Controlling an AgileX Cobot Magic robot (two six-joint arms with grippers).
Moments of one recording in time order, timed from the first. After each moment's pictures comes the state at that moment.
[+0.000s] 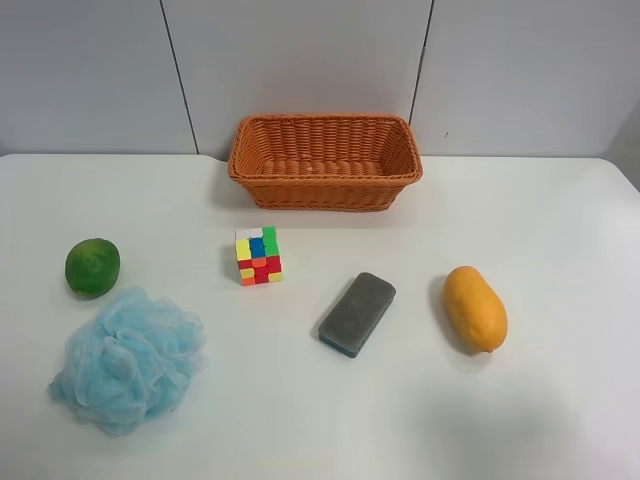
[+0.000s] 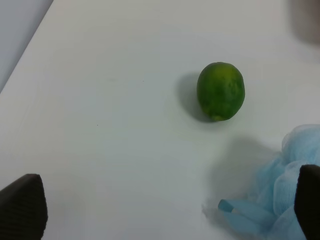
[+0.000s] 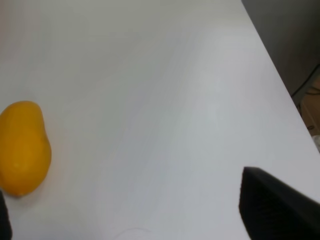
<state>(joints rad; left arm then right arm) 0.10 -0.01 -0.51 0.08 1.07 -0.10 -0.09 0.00 -0.48 -0.02 1.06 0.04</state>
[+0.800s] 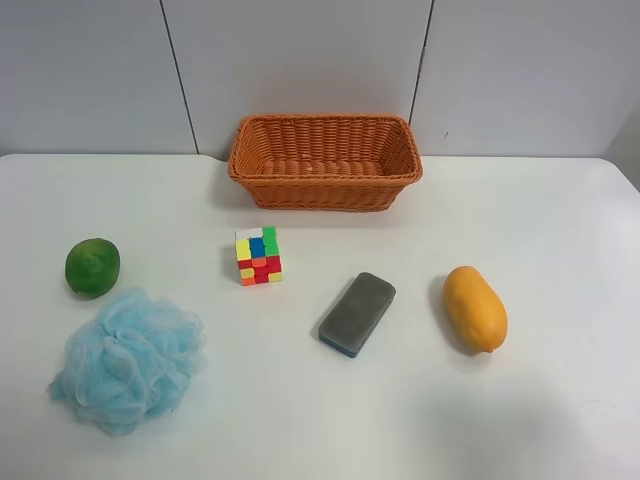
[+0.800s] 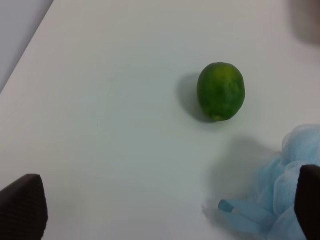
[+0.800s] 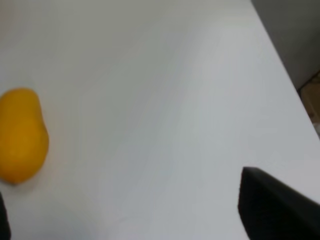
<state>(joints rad) 0.10 -0.01 -0.51 0.08 1.07 -0.10 -0.09 0.05 -0.48 -0.01 1.06 0.03</state>
